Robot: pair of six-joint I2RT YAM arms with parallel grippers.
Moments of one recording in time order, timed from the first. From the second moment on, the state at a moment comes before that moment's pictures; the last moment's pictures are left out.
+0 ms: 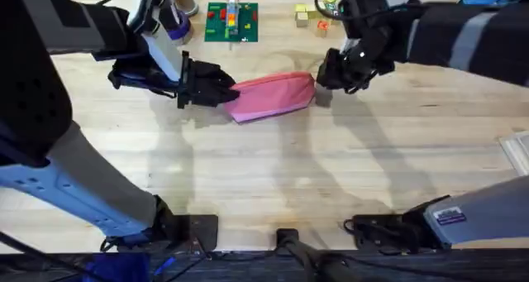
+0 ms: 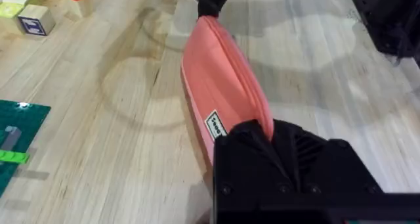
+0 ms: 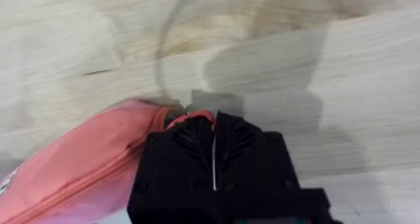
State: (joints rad) left arm 0.18 1.88 1.10 -1.14 1.23 1.81; right arm 0.33 1.69 1.08 -0.59 0.07 0.59
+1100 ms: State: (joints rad) left arm 0.19 1.88 1.10 -1.15 1.23 1.80; right arm 0.37 1.27 1.05 -0.82 0.05 0.43
